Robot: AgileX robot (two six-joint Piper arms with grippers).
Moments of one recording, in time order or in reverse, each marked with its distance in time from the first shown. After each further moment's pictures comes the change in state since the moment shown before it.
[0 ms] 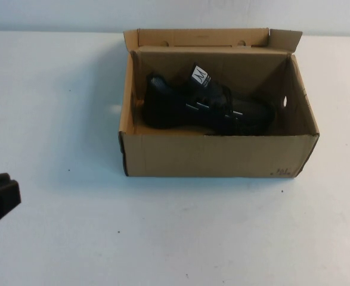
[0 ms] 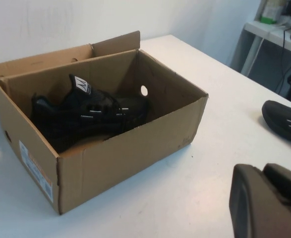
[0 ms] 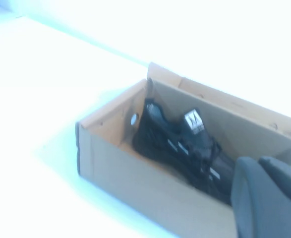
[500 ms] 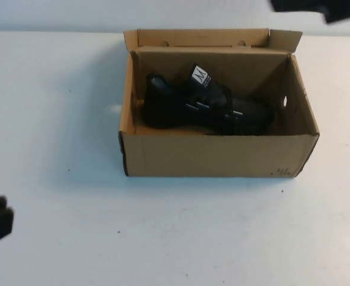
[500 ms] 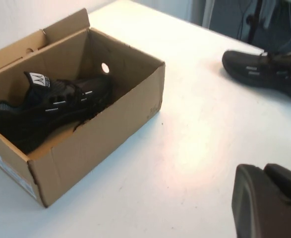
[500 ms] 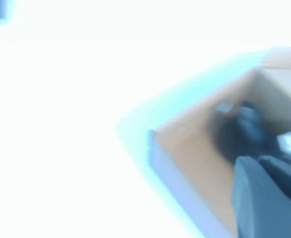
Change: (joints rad) right arm 0.000 0.825 -0.993 0.124 0.612 -0.077; left arm 0.000 0.094 -0.232 0.030 0.288 0.096
